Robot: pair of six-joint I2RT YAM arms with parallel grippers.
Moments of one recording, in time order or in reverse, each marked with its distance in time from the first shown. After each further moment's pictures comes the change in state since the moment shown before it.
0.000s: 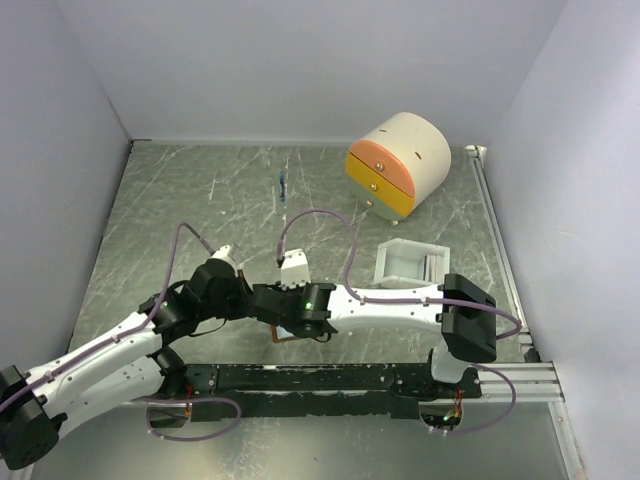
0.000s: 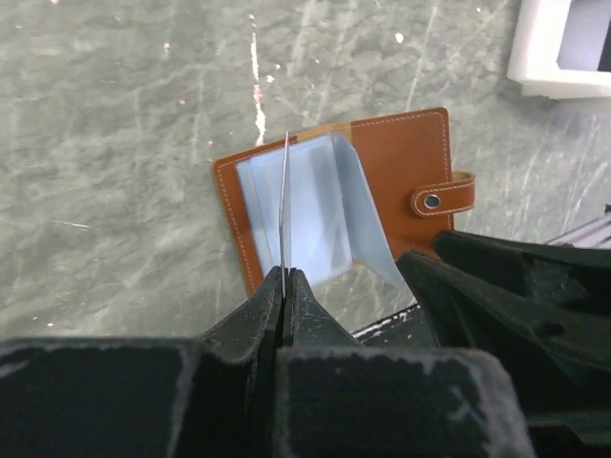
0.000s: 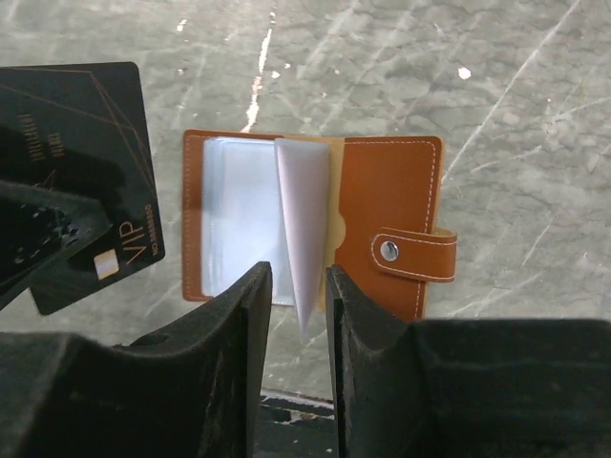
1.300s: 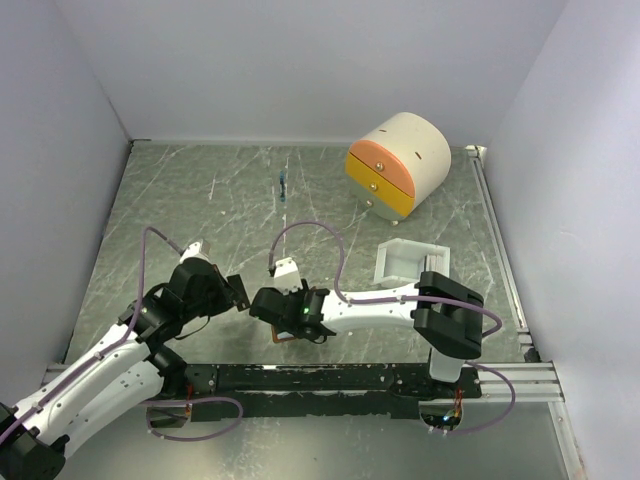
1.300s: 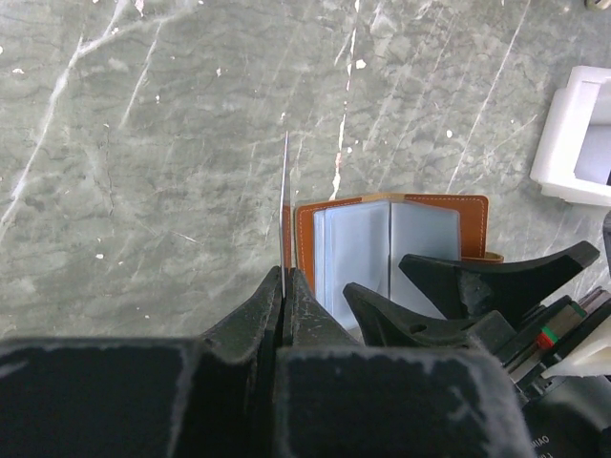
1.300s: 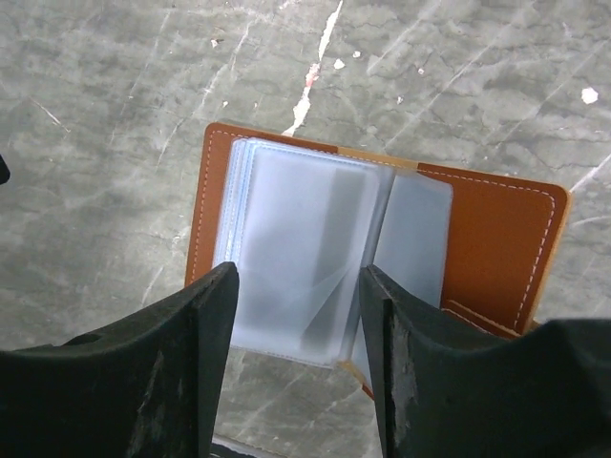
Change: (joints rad) left arm 0.146 -0.146 0.013 -0.169 -0.121 -0.009; right arm -0.034 0.074 -0.129 0.306 -0.113 -0.167
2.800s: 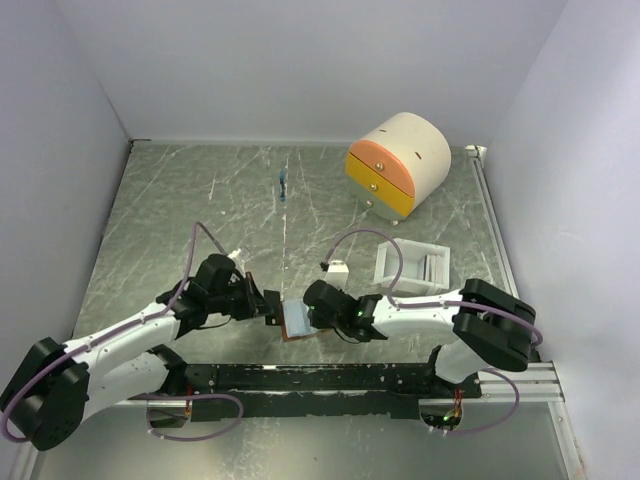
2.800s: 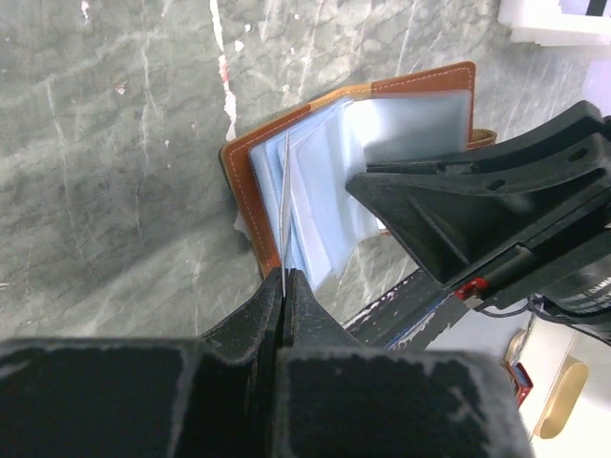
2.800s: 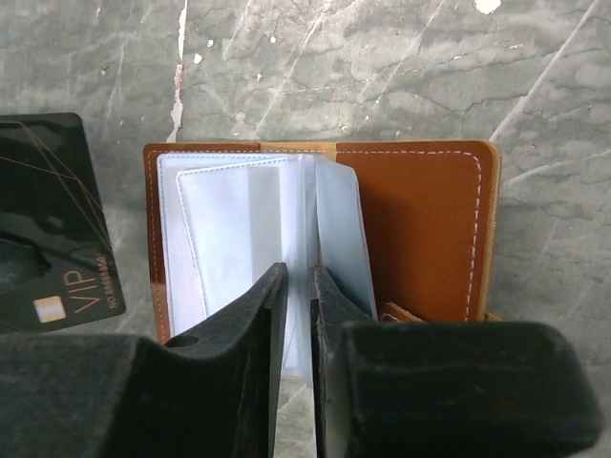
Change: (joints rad) left arm 0.000 0.339 -0.114 0.437 0.424 0.062; right arm -0.159 -0.265 -0.468 0.427 -0.161 0.137
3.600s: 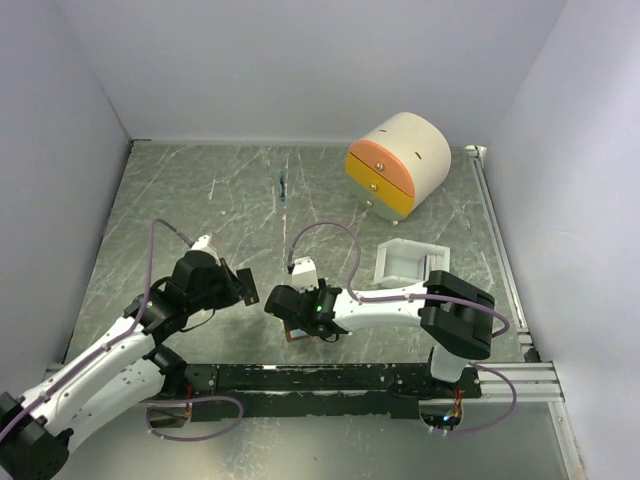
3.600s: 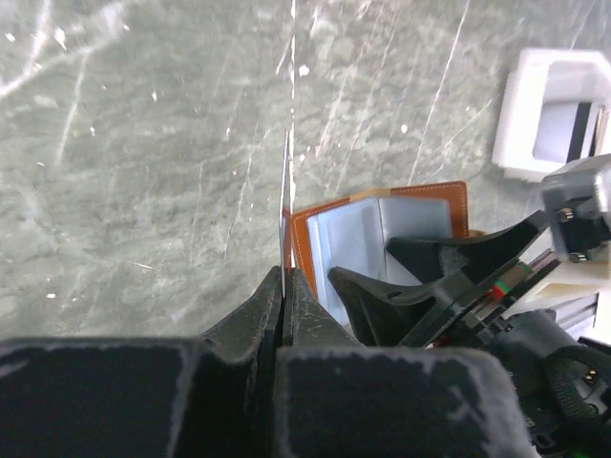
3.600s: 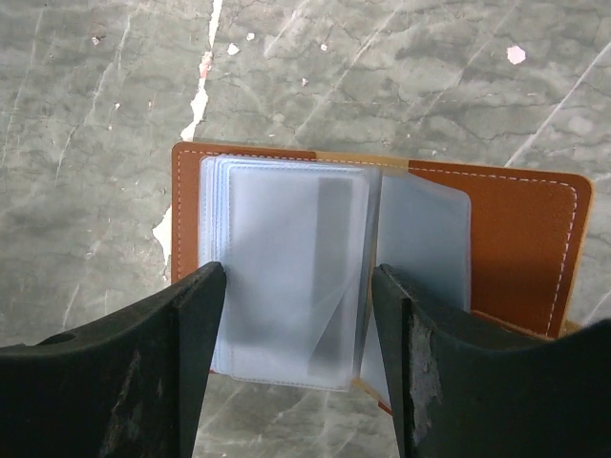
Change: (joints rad) left arm 0.021 -0.247 0.116 -0.310 -0.311 0.002; right arm 0.105 0.205 0.342 -0.369 0.156 -0.085
